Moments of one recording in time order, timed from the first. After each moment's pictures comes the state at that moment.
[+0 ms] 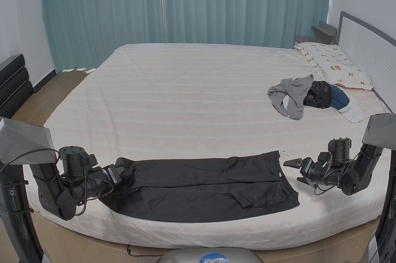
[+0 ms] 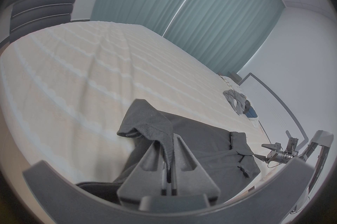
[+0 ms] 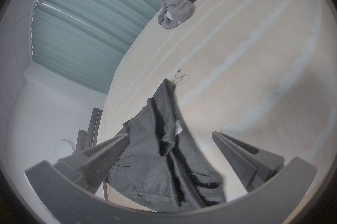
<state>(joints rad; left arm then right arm) -0.11 2.19 -0.37 -1.34 -0.20 -0.51 0.02 2.26 -0.57 -1.05 0.39 0.72</state>
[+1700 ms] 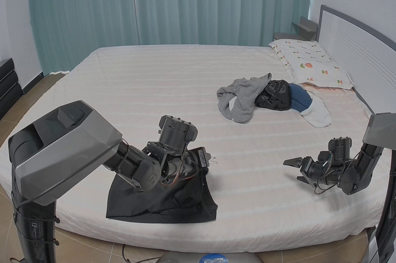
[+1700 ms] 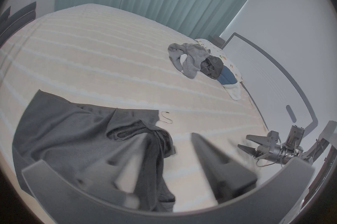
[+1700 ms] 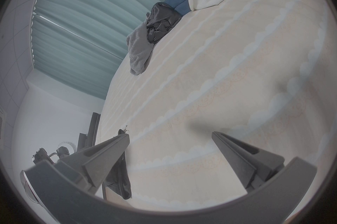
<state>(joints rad) -0.61 2.27 -1.20 -0.44 0.06 -0.66 0.03 2.25 -0.58 -1.05 0.39 0.72</state>
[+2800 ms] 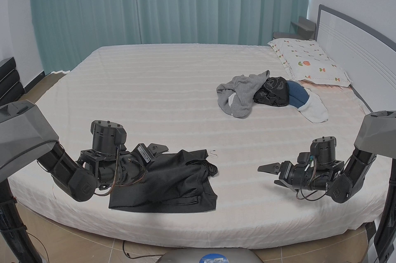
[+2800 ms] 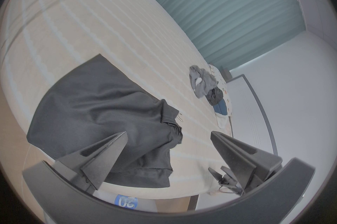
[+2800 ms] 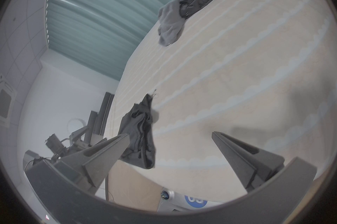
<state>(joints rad) -0.34 2.03 -0.68 -0.79 -0.14 -0.98 0.29 2.17 -0.57 -1.04 0.38 0.75</state>
